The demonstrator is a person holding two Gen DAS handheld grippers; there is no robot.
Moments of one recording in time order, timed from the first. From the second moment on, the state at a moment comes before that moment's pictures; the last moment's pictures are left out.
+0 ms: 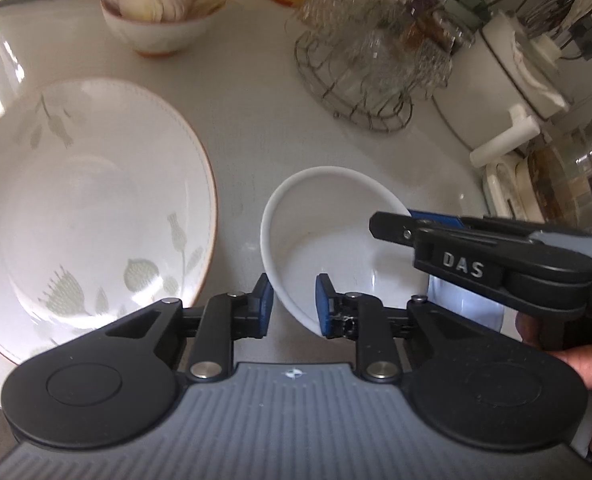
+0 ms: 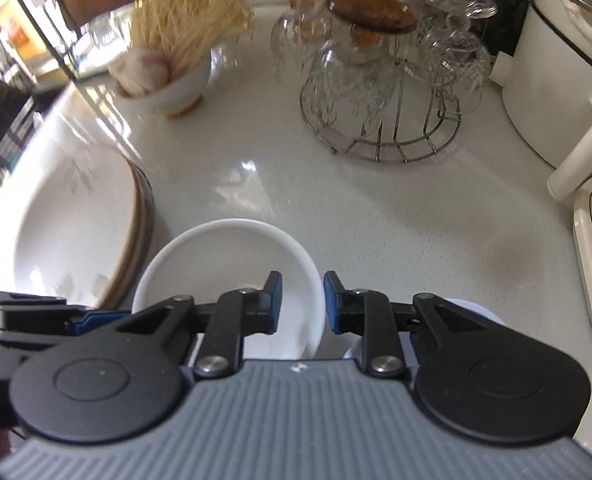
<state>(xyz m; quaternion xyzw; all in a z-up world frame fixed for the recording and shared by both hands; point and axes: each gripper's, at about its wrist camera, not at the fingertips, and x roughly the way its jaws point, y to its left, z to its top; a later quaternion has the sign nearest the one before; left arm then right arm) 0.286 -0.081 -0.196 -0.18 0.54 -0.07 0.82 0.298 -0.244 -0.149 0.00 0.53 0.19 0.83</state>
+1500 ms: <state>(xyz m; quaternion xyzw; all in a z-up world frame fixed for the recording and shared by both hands) 0.326 -0.194 -0.159 -0.07 0.55 -0.23 0.80 0.226 -0.385 -0.113 0.21 0.45 0.03 0.87</state>
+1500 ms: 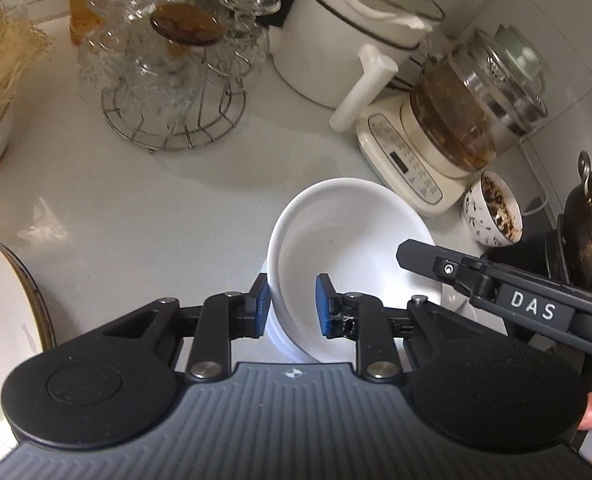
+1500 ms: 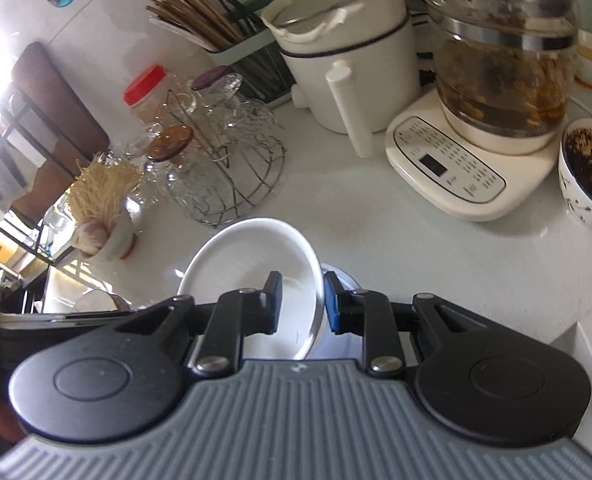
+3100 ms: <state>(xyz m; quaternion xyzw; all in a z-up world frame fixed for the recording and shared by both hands) 0.358 -0.211 -0.213 -0.07 0.60 -0.23 0.76 0.234 -0.410 -0.194 0.31 0.52 0.00 0.80</state>
